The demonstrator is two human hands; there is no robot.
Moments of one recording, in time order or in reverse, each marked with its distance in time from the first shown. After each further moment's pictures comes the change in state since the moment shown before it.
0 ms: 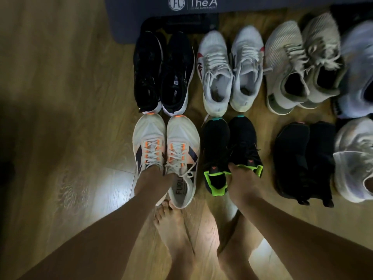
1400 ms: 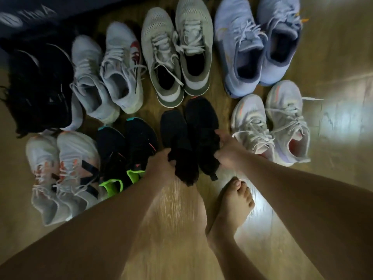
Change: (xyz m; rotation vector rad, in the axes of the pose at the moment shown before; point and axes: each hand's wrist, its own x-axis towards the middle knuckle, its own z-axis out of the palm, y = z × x) left_hand -0.069 0.234 0.209 0.172 -0.105 0.252; right_hand 0.066 0.277 -0.081 0.813 -0.348 0.262
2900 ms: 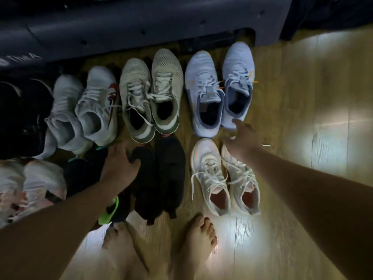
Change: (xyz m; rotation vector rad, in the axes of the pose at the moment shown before) left_hand 0.017 0.088 -0.067 0.012 0.229 0.013; right_hand 0.019 -0.023 -0.177 -0.359 0.462 -0.201
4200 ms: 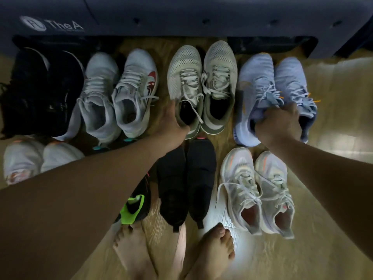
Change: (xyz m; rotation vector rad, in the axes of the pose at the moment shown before) left_hand 0.078 0.025 -0.012 -0.467 -0.064 0.246; right_hand 0.044 -0.081 0.010 -0.386 0.245 0.001
